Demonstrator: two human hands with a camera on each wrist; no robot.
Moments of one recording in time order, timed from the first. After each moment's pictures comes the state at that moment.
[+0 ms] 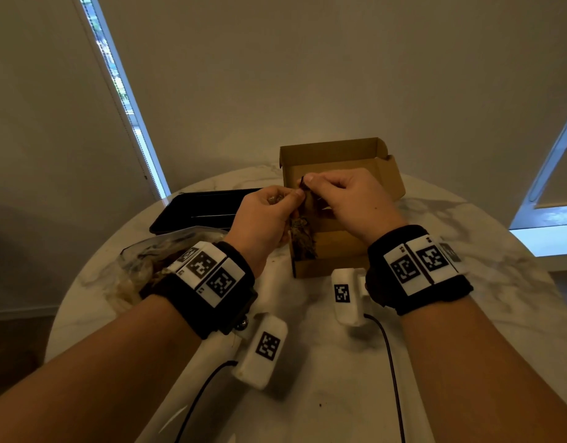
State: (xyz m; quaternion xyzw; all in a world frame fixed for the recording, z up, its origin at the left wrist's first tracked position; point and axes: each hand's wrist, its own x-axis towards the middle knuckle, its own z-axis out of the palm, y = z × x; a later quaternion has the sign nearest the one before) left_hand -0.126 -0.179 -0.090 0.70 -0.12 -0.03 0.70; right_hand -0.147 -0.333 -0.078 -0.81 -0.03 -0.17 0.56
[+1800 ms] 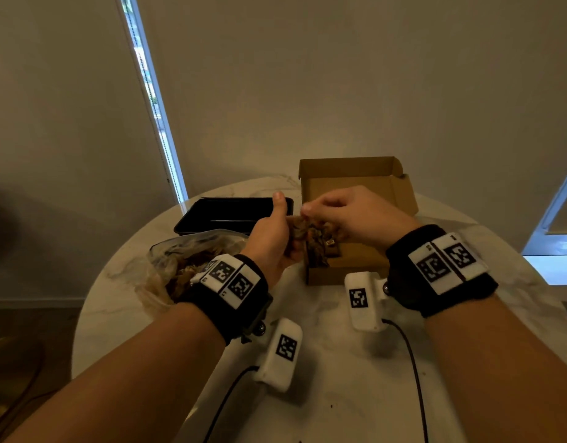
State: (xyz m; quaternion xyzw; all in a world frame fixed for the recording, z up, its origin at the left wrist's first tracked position) left_hand -0.131 -0.170 -0.094 0.64 0.02 -0.10 0.76; right_hand -0.163 -0.317 -0.050 -0.88 -0.05 -0.02 0.47
